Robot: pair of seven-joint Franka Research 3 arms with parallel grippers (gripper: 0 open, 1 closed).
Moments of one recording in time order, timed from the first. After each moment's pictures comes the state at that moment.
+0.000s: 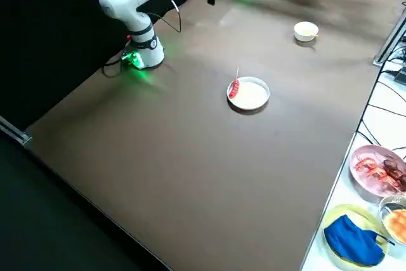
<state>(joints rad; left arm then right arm) -0.02 0.77 -0.05 -1.46 -1.24 2.00 1.83 -0.12 -0.12 -0.01 -1.64 0.04 1.38 -0.15</state>
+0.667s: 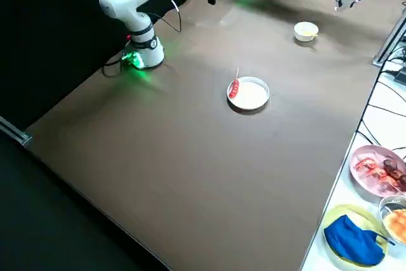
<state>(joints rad) -0.39 0.76 -0.05 -1.47 -1.23 2.57 1.75 -0.12 -0.12 0.00 -1.64 0.04 1.38 -0.15</state>
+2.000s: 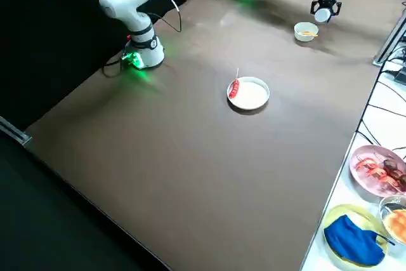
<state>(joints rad) -0.63 0.80 0.07 -1.54 -0.79 2.68 1.59 -0.11 -0.12 0.02 -1.61 0.06 1.37 -0.15</state>
